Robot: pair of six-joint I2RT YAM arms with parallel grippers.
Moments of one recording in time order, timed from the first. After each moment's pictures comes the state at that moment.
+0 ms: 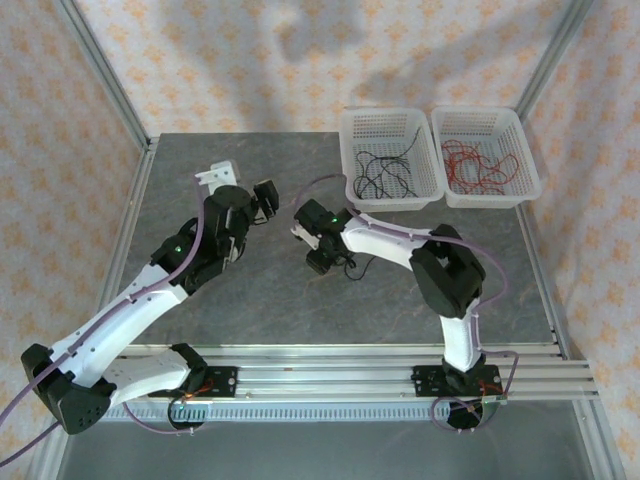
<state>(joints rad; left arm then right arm) -0.62 1.07 1.09 -0.46 -0.57 -0.62 0.82 1.98 1.44 -0.74 0.11 -0.11</state>
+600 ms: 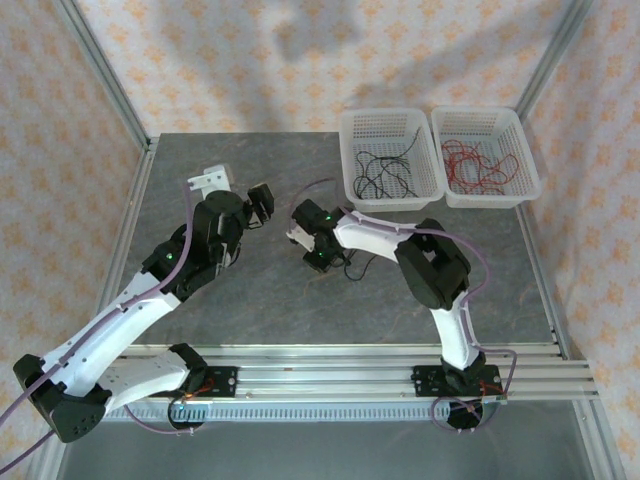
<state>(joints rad) -0.62 1.02 1.08 -0.48 -0.56 -0.63 0.79 2.08 1.50 -0.75 -0.01 -0.17</state>
